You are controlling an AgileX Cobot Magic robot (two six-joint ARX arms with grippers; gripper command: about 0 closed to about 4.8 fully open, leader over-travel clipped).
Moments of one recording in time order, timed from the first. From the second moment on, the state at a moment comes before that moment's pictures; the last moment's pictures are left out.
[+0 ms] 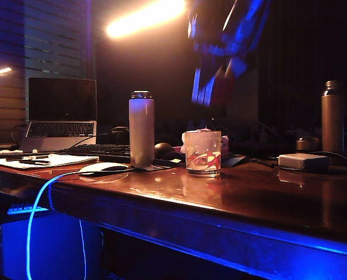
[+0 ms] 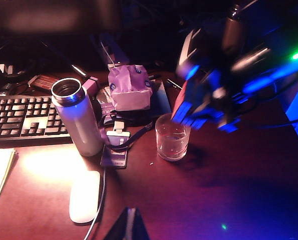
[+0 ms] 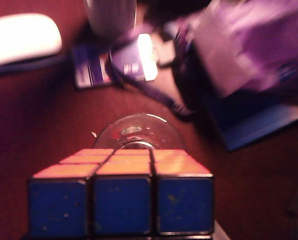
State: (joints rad) left arm -0.22 1.23 1.63 -0.80 0.42 0.25; right arm 0.38 1.98 1.95 -0.78 -0.10 -0.24
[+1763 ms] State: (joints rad) left arm -0.22 1.23 1.63 -0.81 0.42 0.25; right arm 0.38 2.18 2.13 -0.80 -0.04 -0.24
